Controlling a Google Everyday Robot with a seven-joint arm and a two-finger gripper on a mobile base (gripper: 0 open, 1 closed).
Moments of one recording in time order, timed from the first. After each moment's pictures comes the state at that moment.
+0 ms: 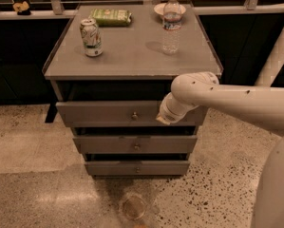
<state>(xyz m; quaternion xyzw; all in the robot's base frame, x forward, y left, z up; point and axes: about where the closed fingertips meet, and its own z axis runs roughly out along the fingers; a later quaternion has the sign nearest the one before) 0.644 -0.096 0.629 -0.56 0.80 0.02 0.23</state>
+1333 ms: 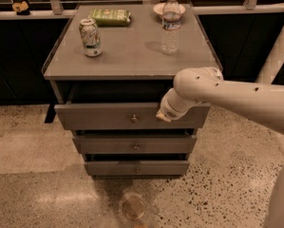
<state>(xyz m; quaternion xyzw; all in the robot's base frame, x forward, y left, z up) 0.638 -0.094 0.653 -0.56 0.80 0.03 0.24</state>
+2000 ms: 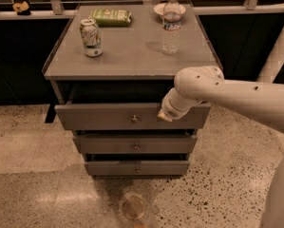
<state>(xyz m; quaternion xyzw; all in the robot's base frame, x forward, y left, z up) 0.638 -0.105 0.651 -0.55 0.81 0.02 0.22</state>
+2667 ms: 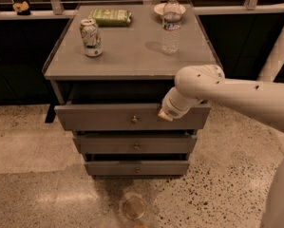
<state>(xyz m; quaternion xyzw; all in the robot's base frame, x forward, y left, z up) 0.639 -0.104 0.655 -0.55 0.81 0.02 0.22</state>
